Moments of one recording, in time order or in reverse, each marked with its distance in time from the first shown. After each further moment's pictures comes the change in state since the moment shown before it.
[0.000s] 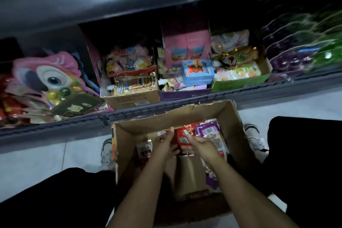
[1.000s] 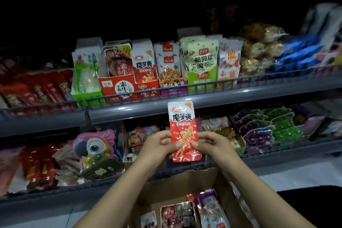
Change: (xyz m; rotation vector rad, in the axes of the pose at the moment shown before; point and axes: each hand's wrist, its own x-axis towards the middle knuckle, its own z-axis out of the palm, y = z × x) left_hand -0.230 0.182 -0.008 0.284 -0.375 0.750; right_hand -0.192 -0.226 0.024 -0.150 -0.061 -0.661
